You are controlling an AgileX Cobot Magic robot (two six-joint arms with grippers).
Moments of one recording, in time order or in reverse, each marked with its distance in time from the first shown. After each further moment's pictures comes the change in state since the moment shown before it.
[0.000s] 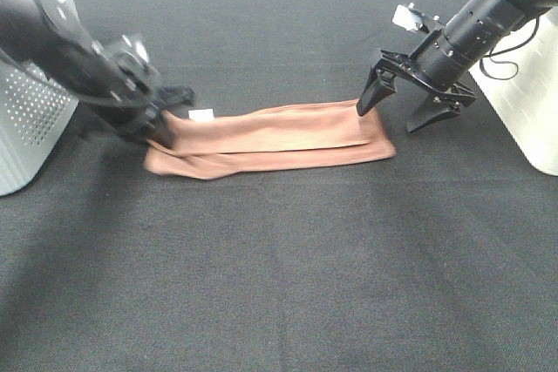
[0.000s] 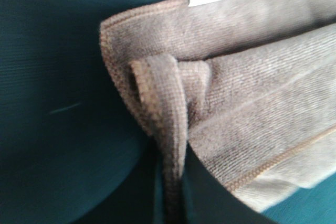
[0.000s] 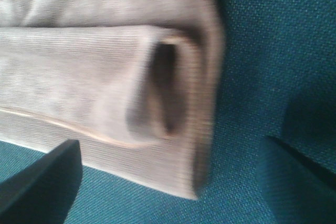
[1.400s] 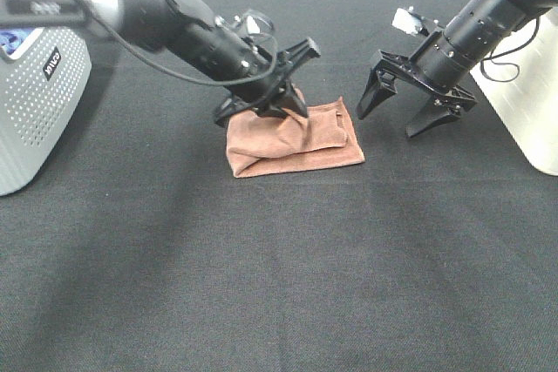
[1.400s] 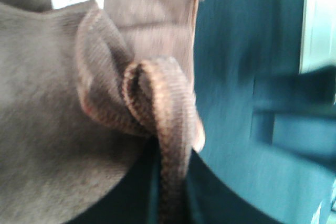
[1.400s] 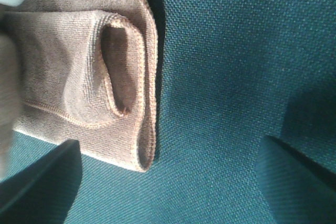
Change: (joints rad) left arm -0.244 0.243 -0.413 -0.414 0.030 -0.106; right arm 0.000 0.000 0.000 -0.001 0.045 0.022
